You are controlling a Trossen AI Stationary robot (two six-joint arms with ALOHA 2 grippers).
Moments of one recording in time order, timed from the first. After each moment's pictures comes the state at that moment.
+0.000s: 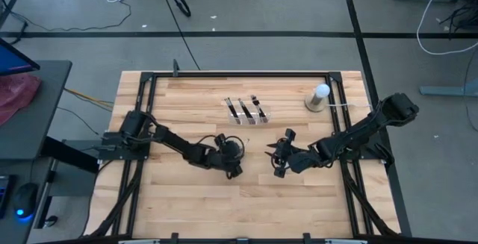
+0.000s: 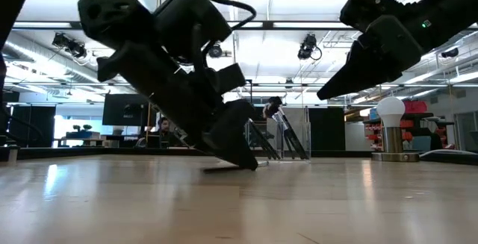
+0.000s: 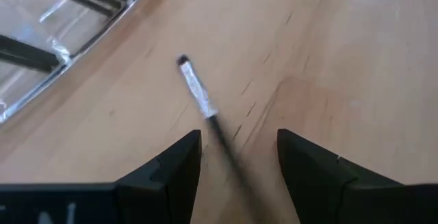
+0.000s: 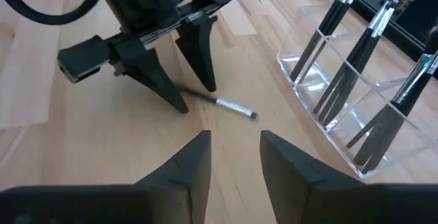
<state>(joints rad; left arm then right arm) -0.26 2.00 0.95 0.23 -0.60 -0.50 0.44 1.43 0.59 0.13 0.68 0.34</state>
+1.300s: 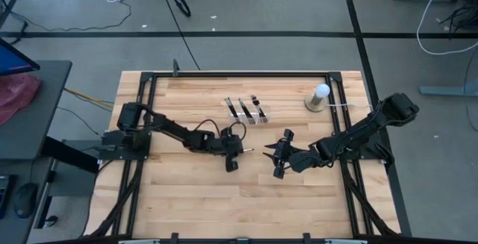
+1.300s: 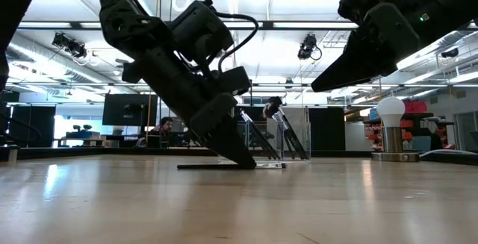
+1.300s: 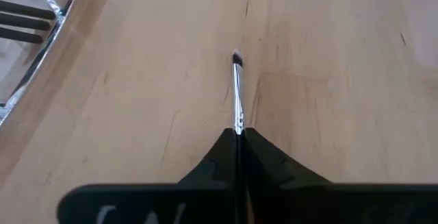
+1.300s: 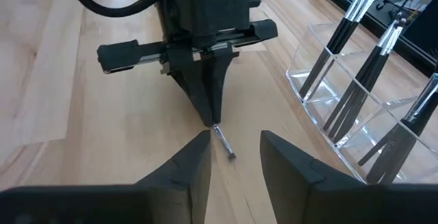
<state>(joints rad) -0.10 1.99 0.88 0.24 -0.20 -0.22 0.44 1.43 0.59 0.20 0.66 0.31</state>
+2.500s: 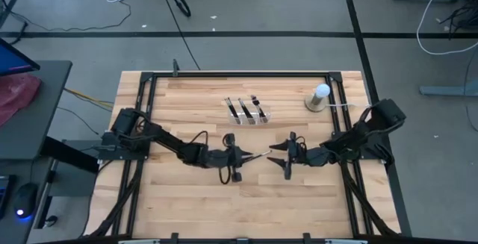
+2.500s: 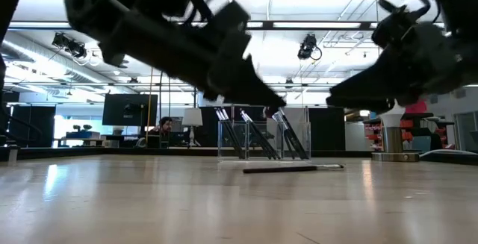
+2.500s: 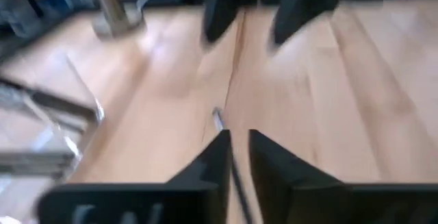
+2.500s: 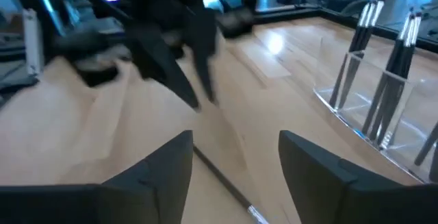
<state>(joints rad) -0.27 1.92 0.88 0.66 -0.47 -0.08 0.46 1.61 0.23 1.12 0.61 0.25</state>
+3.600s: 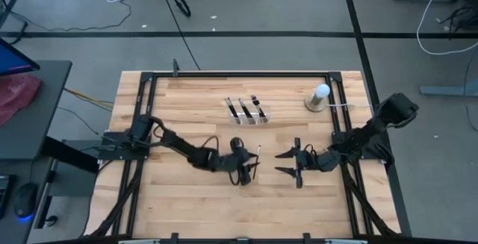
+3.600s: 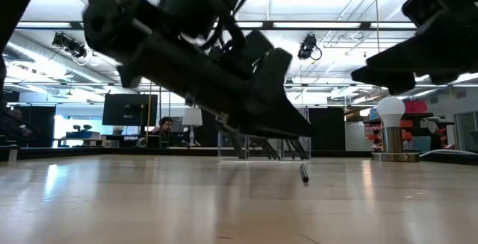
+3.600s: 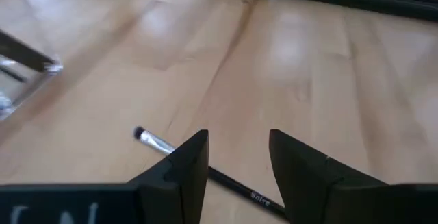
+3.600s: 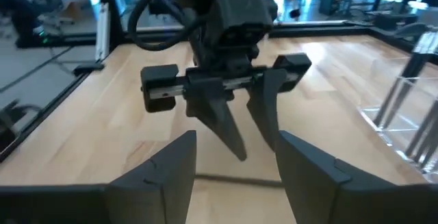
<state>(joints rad) -0.28 2.10 1.00 0.66 -0.48 -0.34 0.61 1.44 0.20 1.00 0.61 0.17</state>
